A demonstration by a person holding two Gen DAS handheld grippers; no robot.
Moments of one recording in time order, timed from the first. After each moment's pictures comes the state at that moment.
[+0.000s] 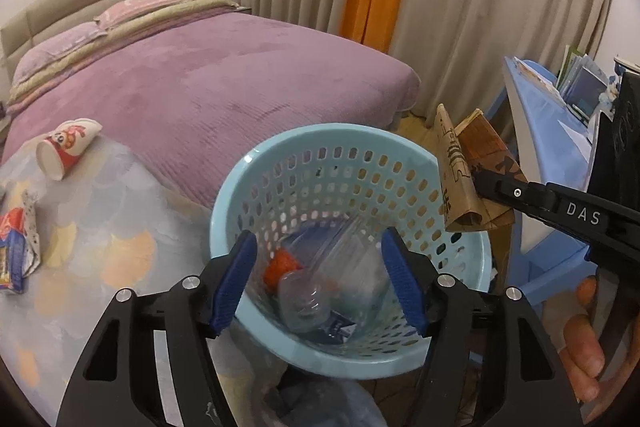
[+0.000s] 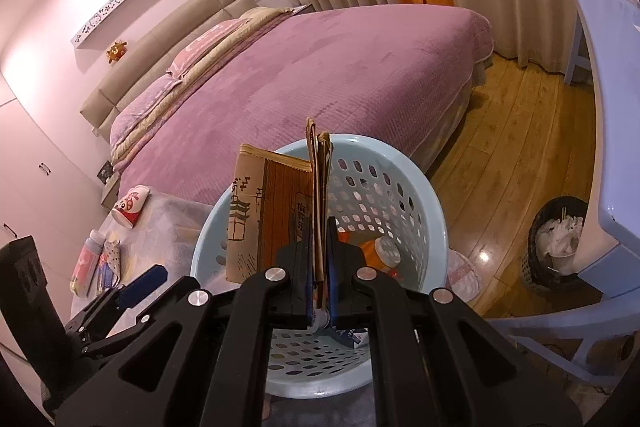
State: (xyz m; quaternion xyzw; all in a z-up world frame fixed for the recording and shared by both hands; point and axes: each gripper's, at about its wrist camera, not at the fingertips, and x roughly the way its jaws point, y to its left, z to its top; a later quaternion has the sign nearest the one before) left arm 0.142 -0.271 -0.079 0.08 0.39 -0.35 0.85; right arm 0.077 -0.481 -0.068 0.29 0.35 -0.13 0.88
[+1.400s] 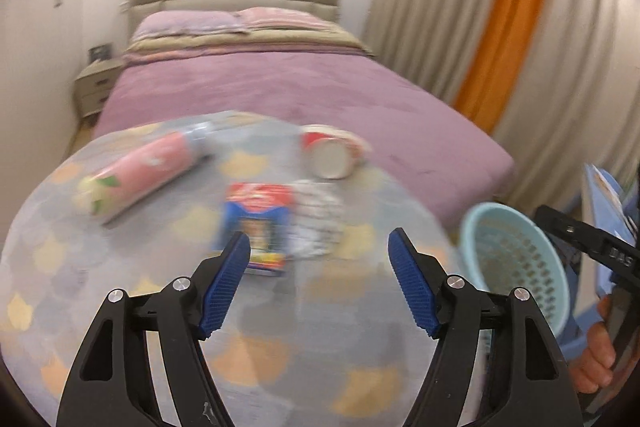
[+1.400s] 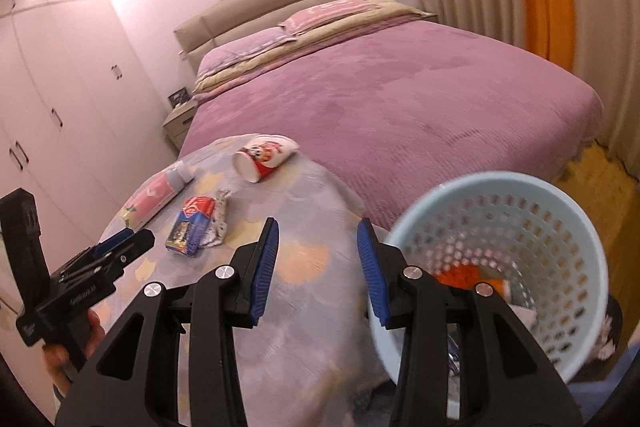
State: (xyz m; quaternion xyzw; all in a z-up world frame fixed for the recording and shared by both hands) left arm 0.202 -0.021 -0.037 -0.04 0.35 -0.17 0.92; right arm 0.170 -0.295 -0.019 0.15 0.35 0.04 0.93
